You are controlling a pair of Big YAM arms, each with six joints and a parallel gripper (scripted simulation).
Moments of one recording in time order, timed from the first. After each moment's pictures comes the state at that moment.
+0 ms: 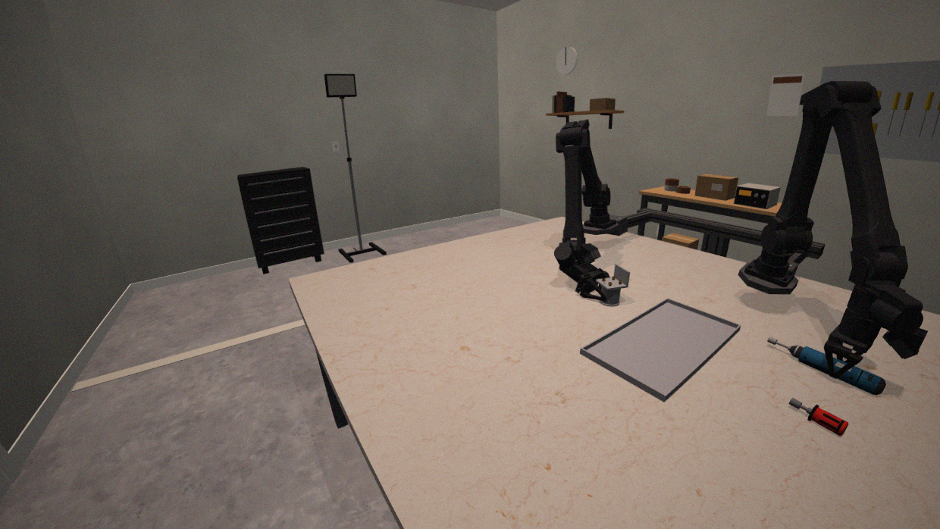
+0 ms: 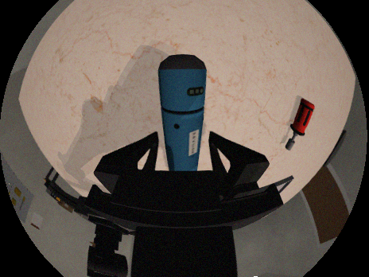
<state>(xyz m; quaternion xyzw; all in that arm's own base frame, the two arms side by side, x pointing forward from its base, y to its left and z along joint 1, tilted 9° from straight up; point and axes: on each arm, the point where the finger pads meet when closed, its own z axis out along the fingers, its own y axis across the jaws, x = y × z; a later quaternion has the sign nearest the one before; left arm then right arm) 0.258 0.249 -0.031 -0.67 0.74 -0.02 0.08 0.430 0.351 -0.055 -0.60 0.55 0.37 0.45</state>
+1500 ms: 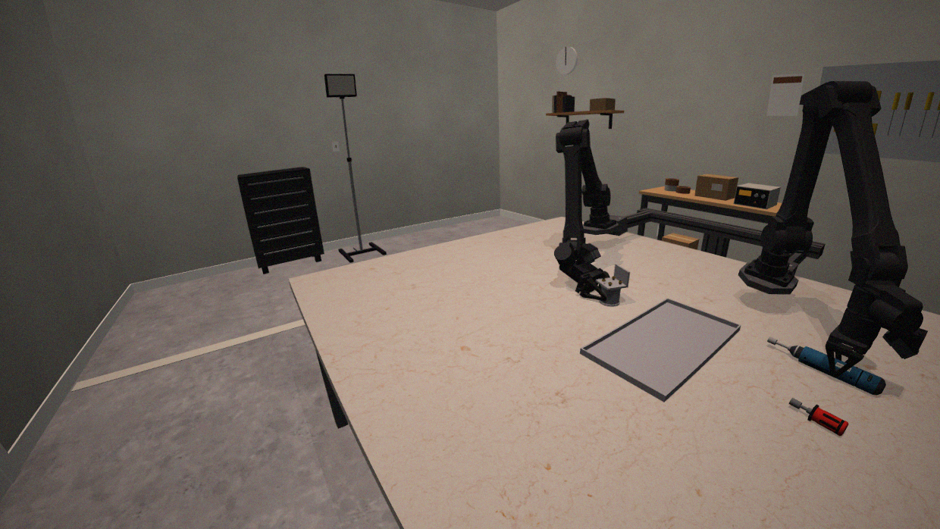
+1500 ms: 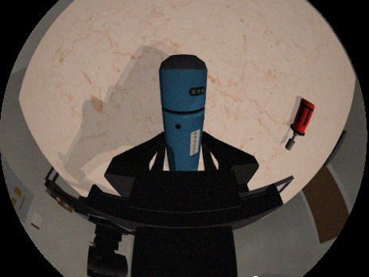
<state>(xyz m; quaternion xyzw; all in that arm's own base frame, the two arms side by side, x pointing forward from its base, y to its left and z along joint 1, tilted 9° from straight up) 0.258 0.249 -0.031 -0.67 0.74 -0.01 0.08 0.430 0.351 -0.055 -0.60 0.55 0.37 0.45</state>
